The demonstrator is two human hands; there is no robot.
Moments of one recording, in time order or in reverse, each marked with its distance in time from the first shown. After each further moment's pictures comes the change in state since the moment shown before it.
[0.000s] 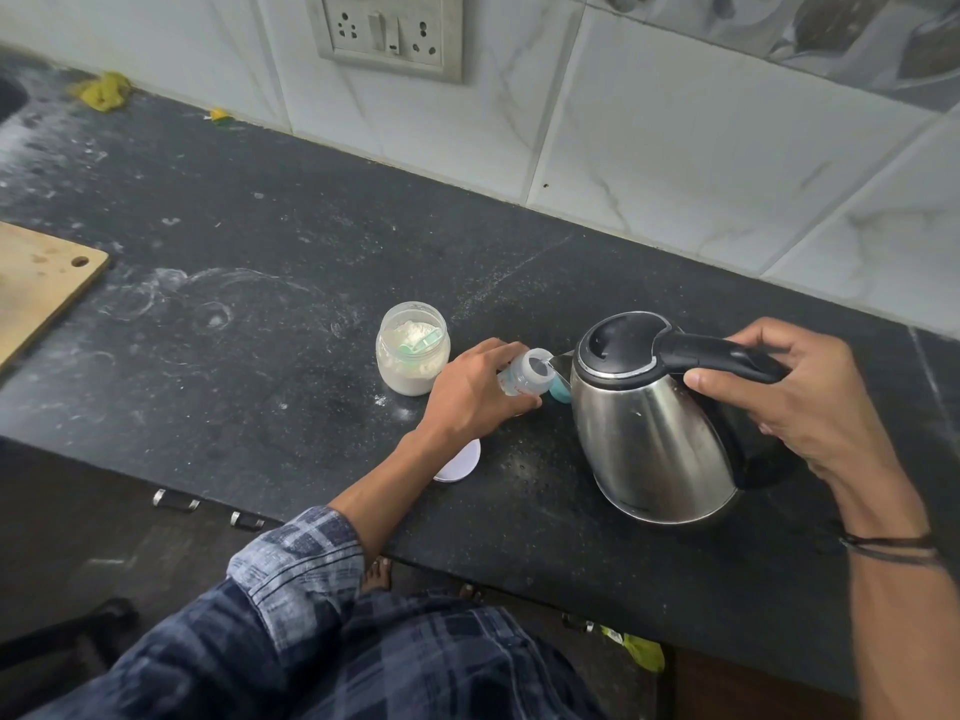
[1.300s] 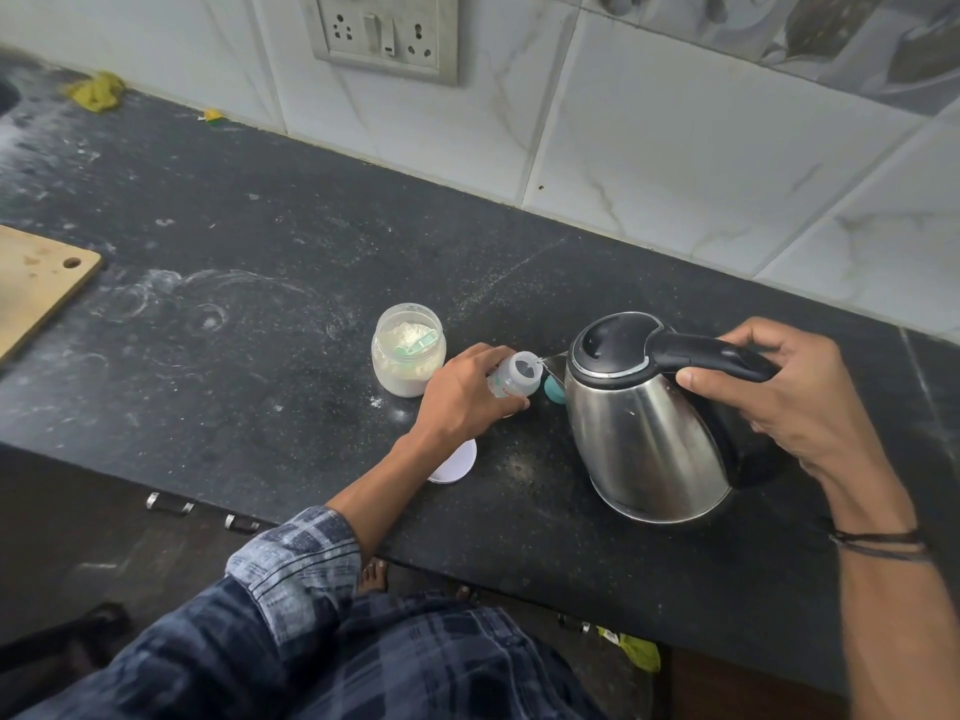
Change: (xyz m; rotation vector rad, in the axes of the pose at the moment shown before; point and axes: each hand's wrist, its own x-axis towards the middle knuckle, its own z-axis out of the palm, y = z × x) left_hand -0.001 -0.006 0.002 0.001 0.006 -0.061; right_hand 0.002 0.000 0.001 -0.017 0.003 -0.013
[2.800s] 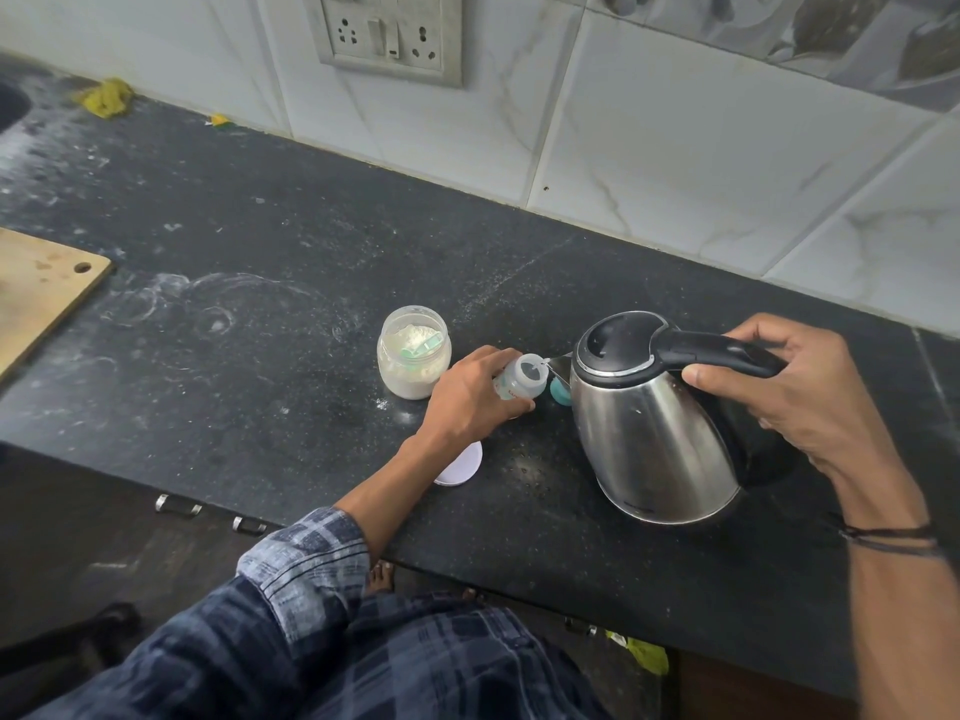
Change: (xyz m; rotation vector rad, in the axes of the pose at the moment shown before) left_hand 0.004 -0.007 0.006 0.014 -0.019 0.014; right_hand 0.006 0.001 -0.002 -0.020 -0.012 0.004
